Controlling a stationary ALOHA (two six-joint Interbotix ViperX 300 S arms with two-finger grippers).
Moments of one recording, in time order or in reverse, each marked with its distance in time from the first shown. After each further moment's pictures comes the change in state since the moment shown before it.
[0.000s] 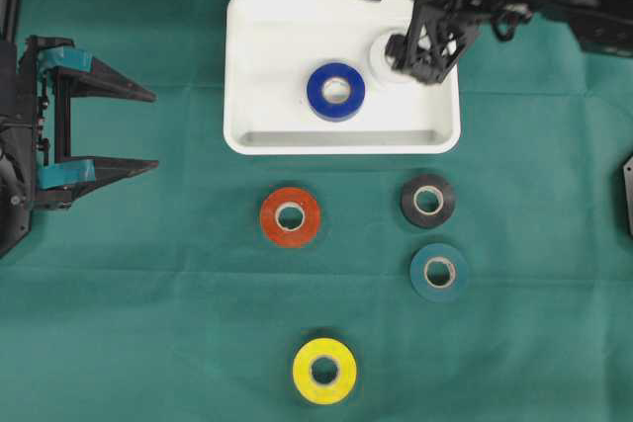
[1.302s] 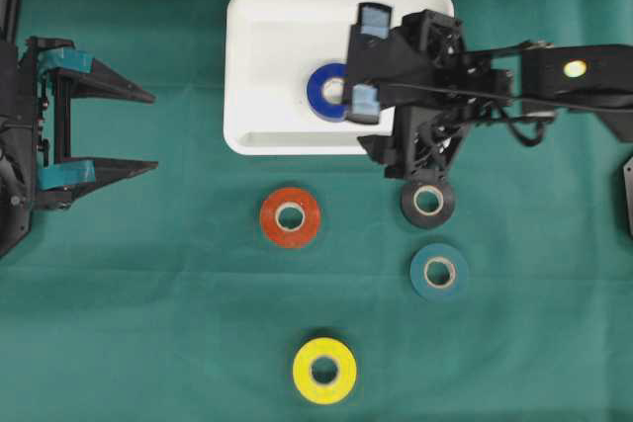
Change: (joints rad) left arm 0.000 -0.002 0.000 0.000 0.015 0.000; right arm 0.308 -0.084 -0.005 0.005 -0.043 0.057
